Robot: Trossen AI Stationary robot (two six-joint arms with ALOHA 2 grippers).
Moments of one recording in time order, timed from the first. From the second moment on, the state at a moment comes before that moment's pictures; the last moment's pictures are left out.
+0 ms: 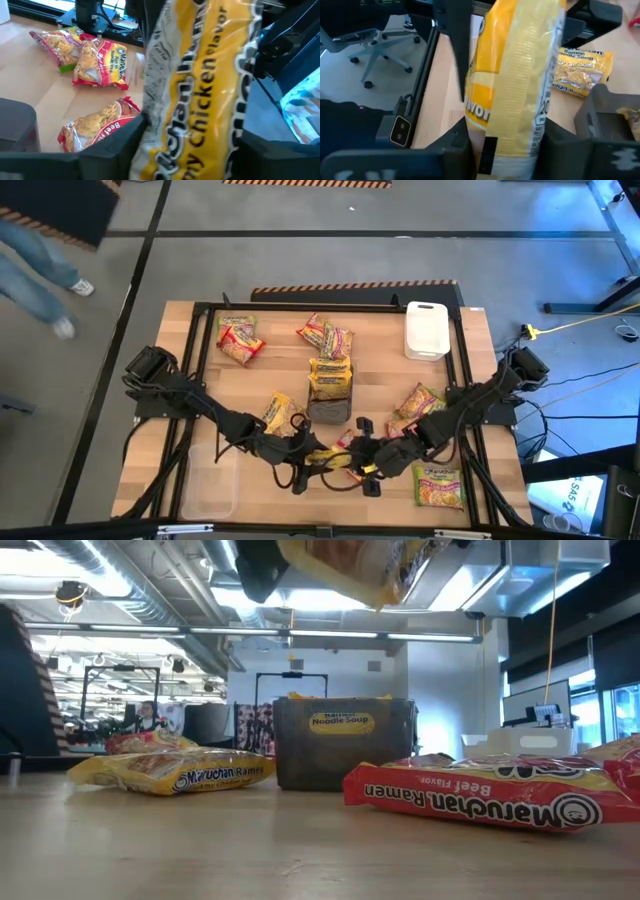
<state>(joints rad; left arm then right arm) -0.51 1.72 1.02 0.38 -0.35 -0.46 0.57 1.61 1.20 -0.23 0.34 0.39</state>
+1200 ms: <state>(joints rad) -0.03 1.60 1.32 -0.53 -0.04 -0.08 0.87 1.38 0.88 -0.64 0.73 1.01</state>
